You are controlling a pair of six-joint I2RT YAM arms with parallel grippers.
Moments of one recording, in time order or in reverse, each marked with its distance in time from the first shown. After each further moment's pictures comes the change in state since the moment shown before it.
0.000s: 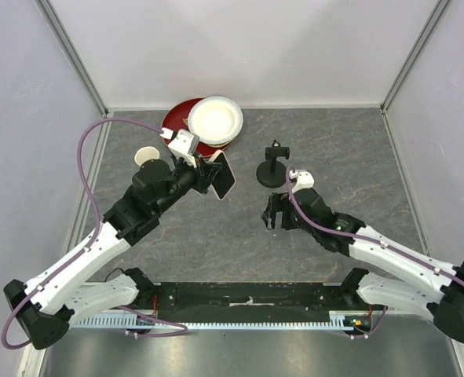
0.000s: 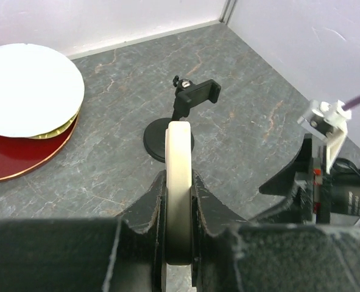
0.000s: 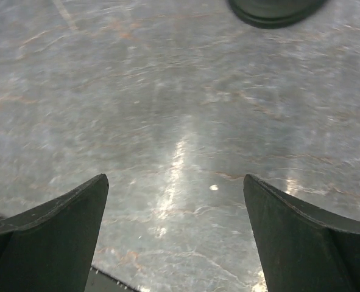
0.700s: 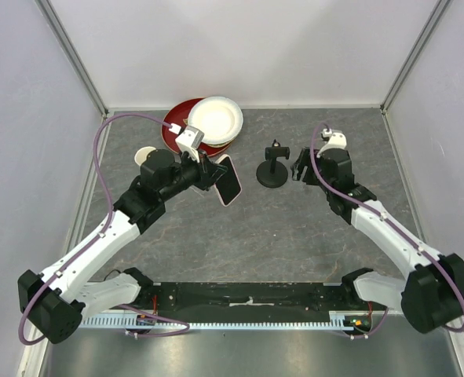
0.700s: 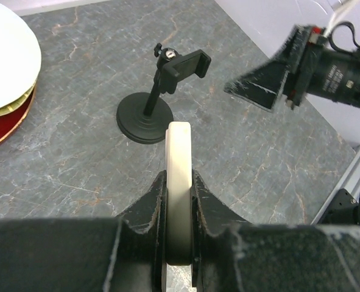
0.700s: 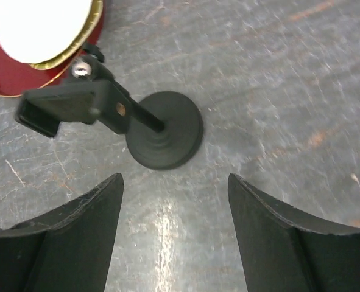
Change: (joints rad) left arm 0.138 0.094 -0.043 0.055 0.248 -0.080; right arm -0.482 0.166 0.127 0.178 -0.069 -0.144
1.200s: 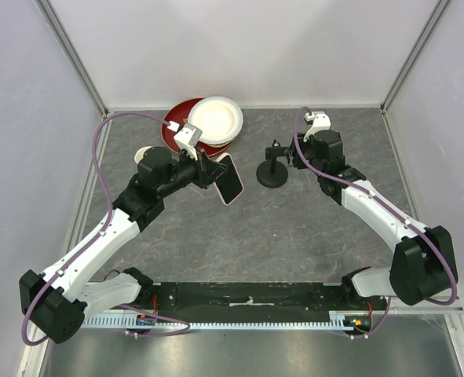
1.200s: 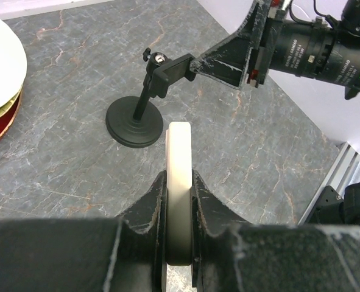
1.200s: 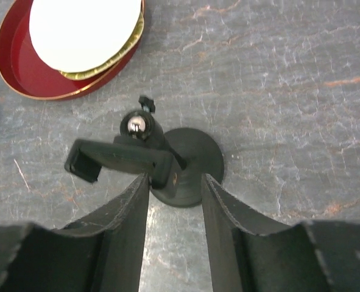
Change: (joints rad) left arm 0.042 0.016 0.000 0.026 0.090 -0.013; right arm -0.003 0.216 0.179 0.103 -0.120 -0.183
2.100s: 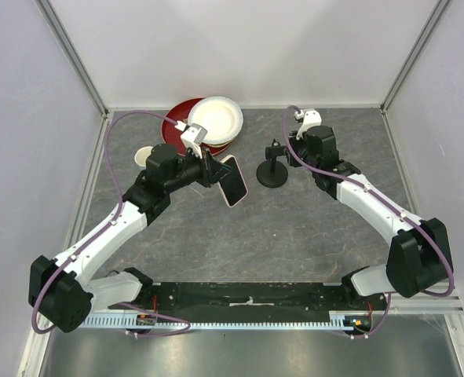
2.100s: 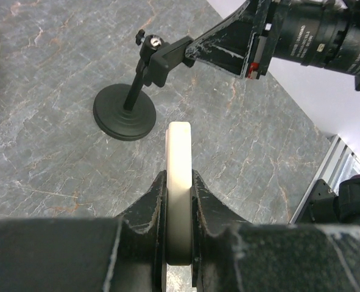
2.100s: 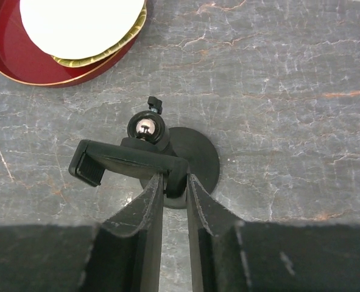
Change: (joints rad) left arm 0.032 0.078 -0.025 0.078 0.094 -0.042; right arm 0.033 0.061 0.081 -0.055 0.008 -0.075
